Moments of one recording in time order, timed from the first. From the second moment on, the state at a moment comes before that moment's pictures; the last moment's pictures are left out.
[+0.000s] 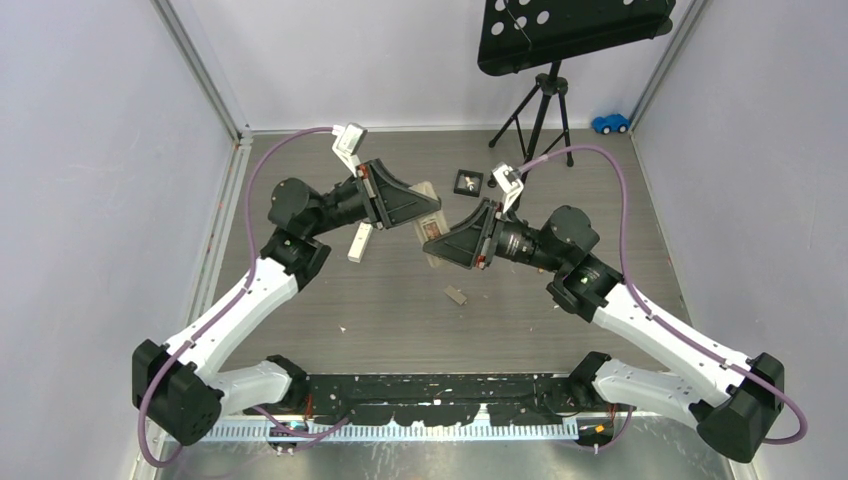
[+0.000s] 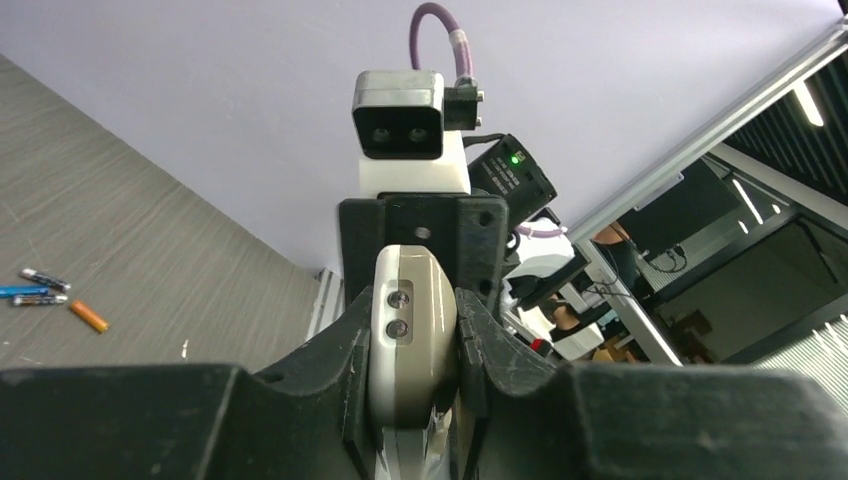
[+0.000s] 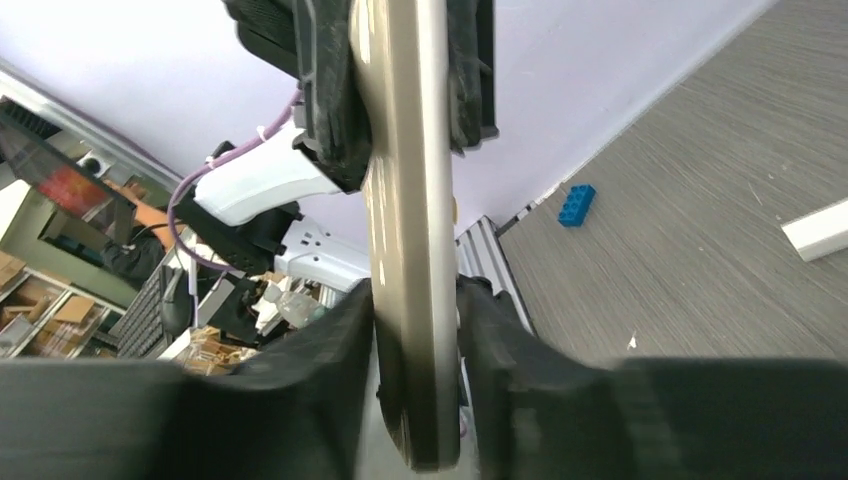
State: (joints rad) left arm -0.55 1.14 0.97 0.59 0.77 -1.10; right arm 0.74 0.98 0.84 0.34 -0.54 0.89
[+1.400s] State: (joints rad) left arm -0.45 1.11 0.90 -0.14 0.55 -0.54; right arm 0.21 1.60 0.93 -0.54 0.27 0.68
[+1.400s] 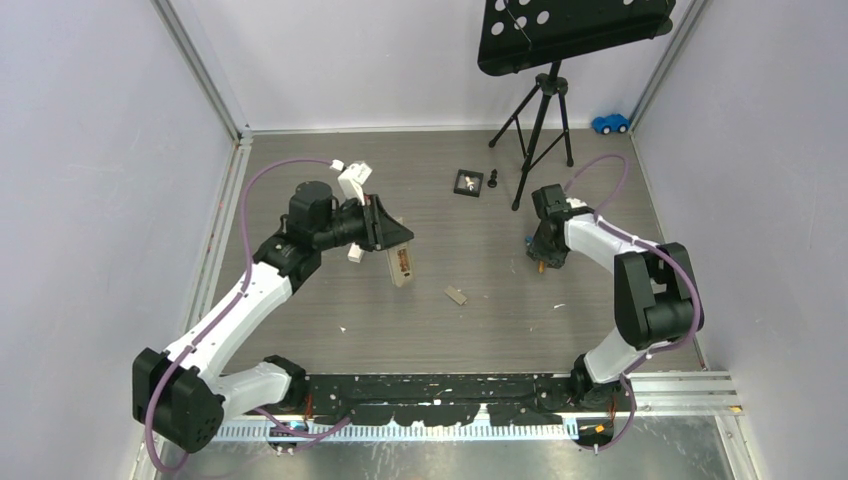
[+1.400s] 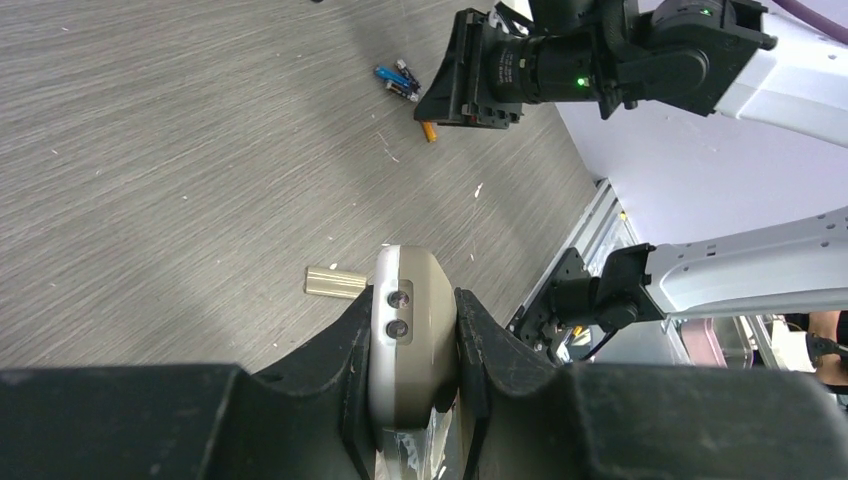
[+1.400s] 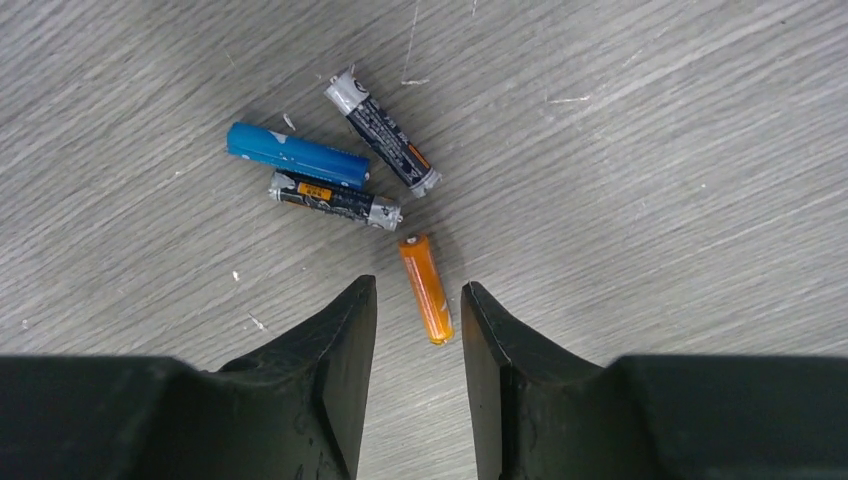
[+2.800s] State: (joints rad) left arm -0.45 1.16 0.87 0.09 0.66 -0.83; right arm 0.84 1.06 1.00 -0.31 0.28 0.62
